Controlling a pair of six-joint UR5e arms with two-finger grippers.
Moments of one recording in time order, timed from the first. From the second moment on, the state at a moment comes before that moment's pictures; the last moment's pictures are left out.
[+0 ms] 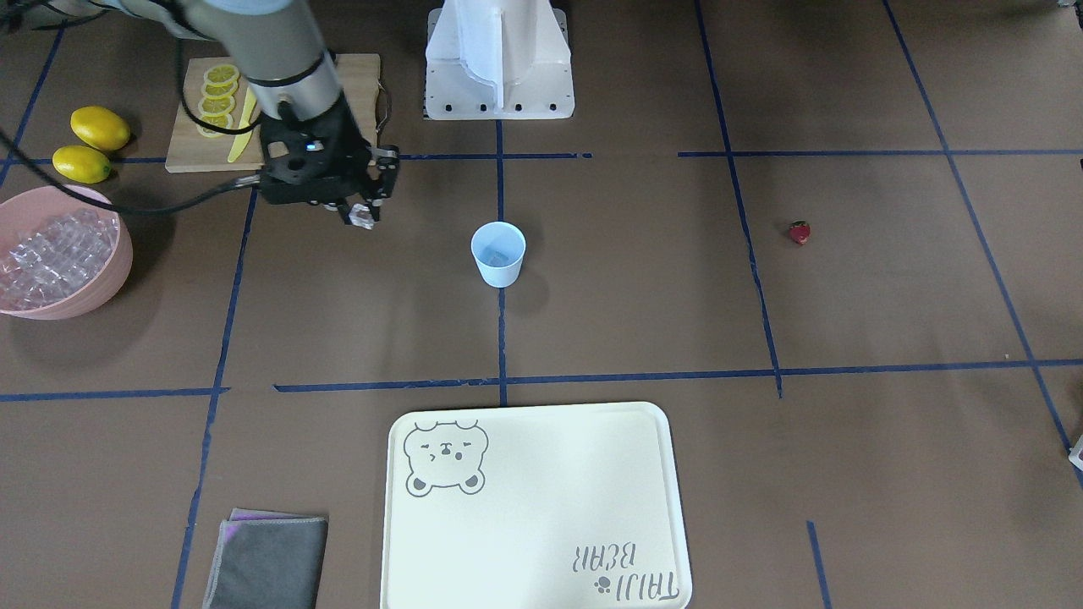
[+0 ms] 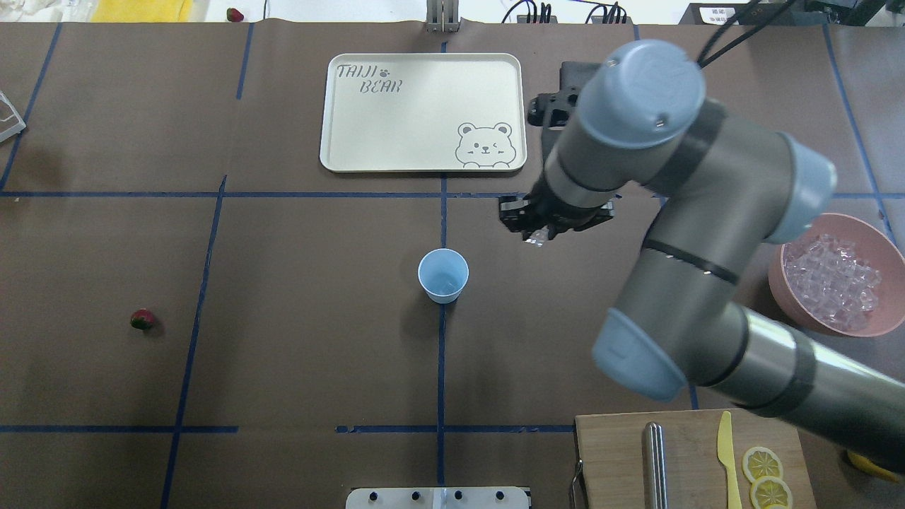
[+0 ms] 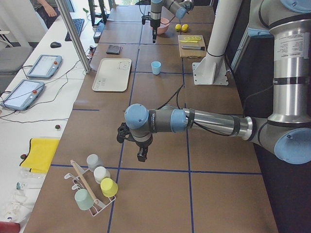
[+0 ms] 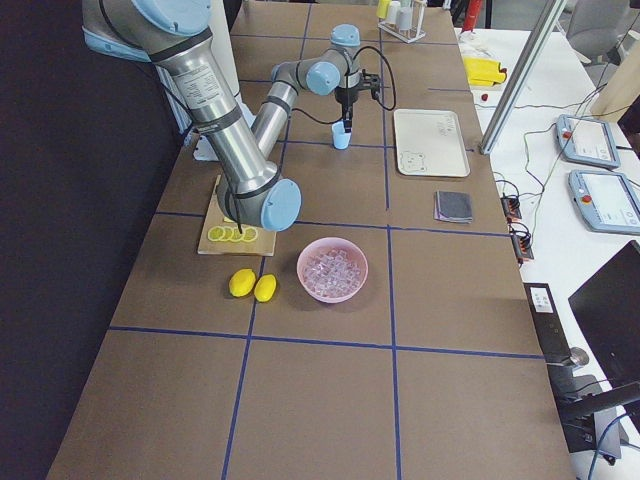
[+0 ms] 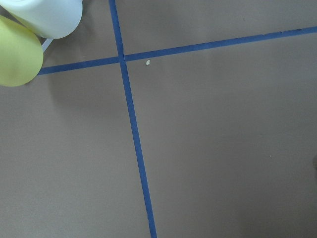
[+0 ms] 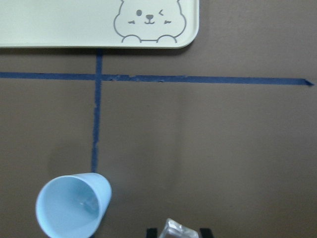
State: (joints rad) left arm -1.56 -1.48 -1.81 -1.39 -2.45 0.20; right arm 0.61 -0.89 1.90 -1.80 1.92 1.14
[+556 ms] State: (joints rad) left arm -1.56 -1.48 -1.81 -1.39 -2.45 0.20; right arm 0.46 -0.70 1.69 -1.80 1.79 1.29
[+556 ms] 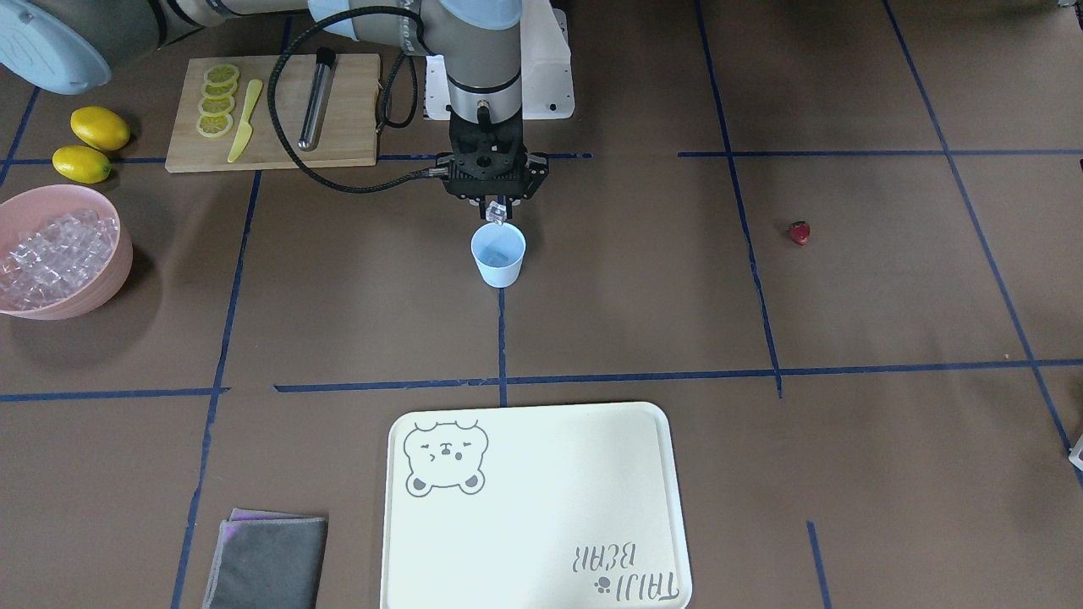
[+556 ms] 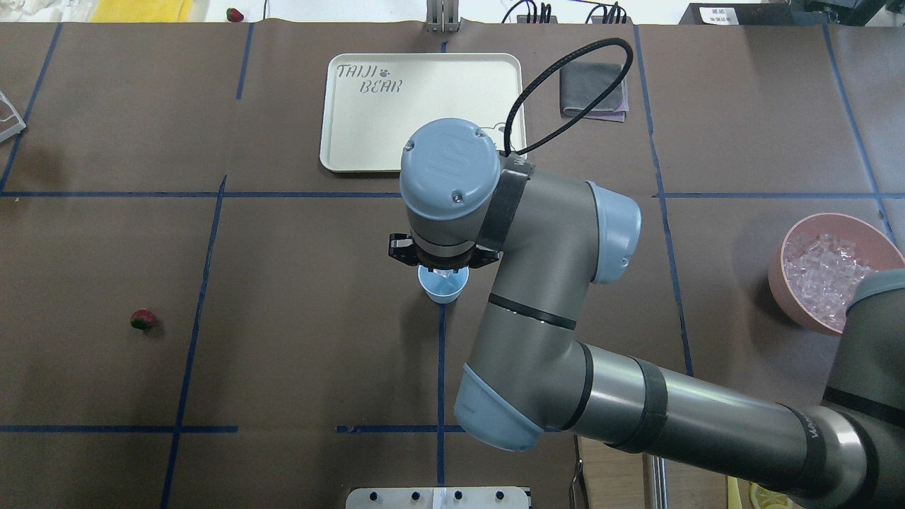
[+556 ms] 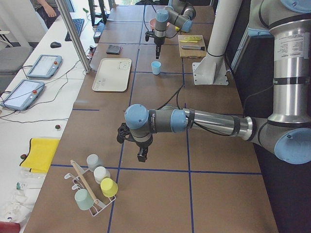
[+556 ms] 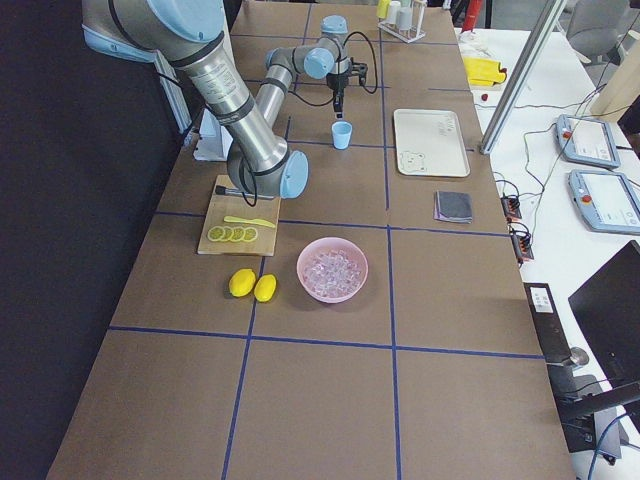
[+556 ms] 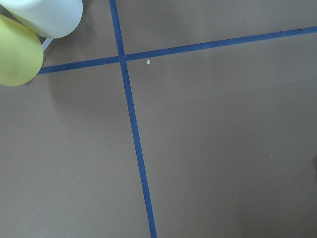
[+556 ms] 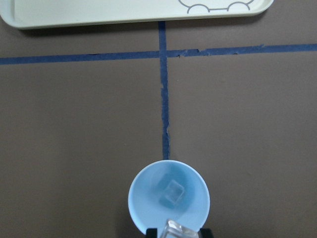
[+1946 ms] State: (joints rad) left arm -1.56 -1.48 -1.81 -1.39 -2.45 0.20; right arm 0.55 -0.85 1.82 -1.80 1.81 1.11
